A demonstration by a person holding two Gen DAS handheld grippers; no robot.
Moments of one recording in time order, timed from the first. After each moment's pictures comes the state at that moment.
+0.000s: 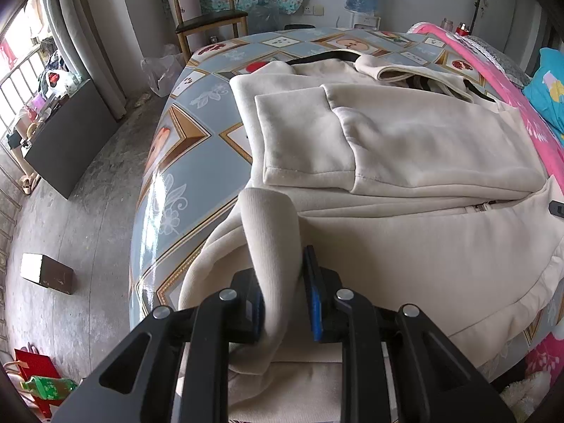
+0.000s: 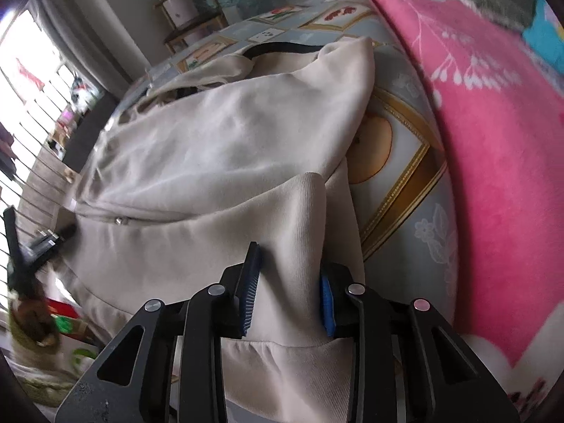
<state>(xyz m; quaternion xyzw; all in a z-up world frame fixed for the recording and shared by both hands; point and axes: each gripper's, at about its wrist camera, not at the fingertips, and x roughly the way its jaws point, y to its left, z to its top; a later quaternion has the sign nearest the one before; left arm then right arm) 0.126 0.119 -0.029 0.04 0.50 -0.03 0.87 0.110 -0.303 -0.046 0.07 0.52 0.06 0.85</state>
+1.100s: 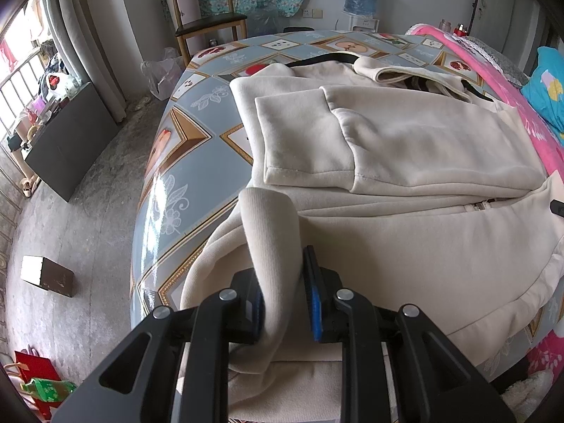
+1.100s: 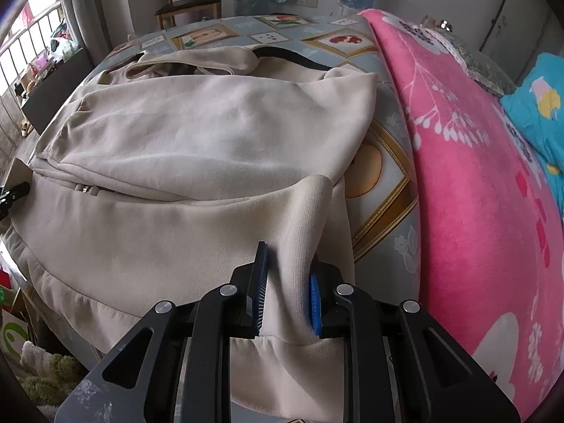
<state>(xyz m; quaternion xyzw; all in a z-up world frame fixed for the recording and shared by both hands) 0.125 0.119 -0.028 0.04 0.50 -0.03 0.87 0.103 -0.260 -0.039 -0.06 0.51 -0.01 0.86</state>
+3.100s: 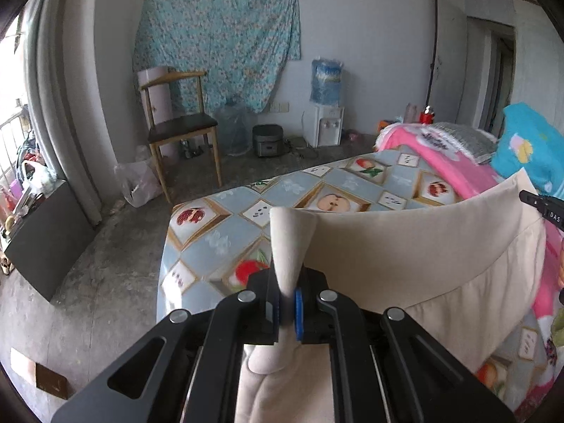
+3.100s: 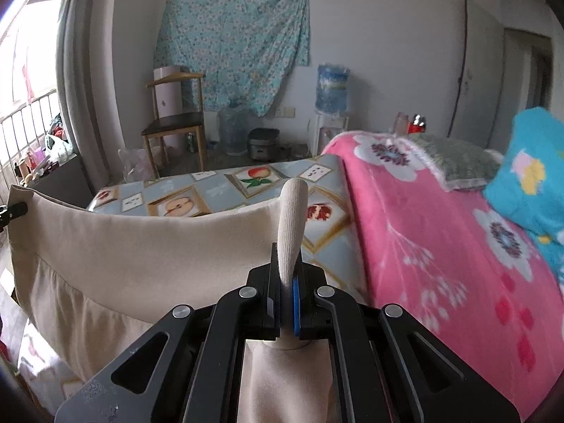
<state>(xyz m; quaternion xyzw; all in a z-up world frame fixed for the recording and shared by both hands) 0.278 0.126 0.103 0.04 0.34 -0.11 0.93 0.224 -0.294 0.078 -0.02 0.30 -0.02 0.95</state>
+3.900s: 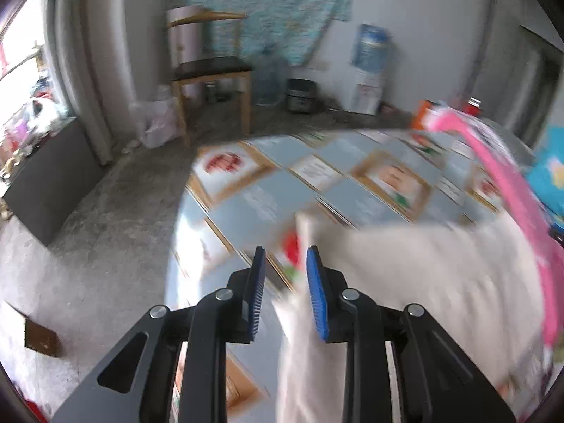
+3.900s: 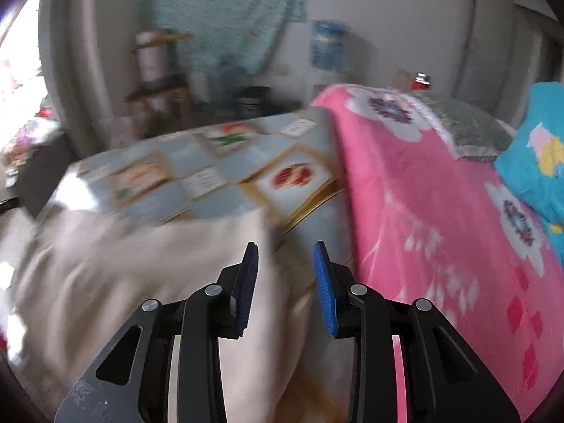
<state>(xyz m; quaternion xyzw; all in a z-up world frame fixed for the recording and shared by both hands) 0.304 0.183 0.050 -0.02 0.42 -0.08 0.90 0.232 -0.329 0.043 -0.02 0.38 -0.01 0.92</state>
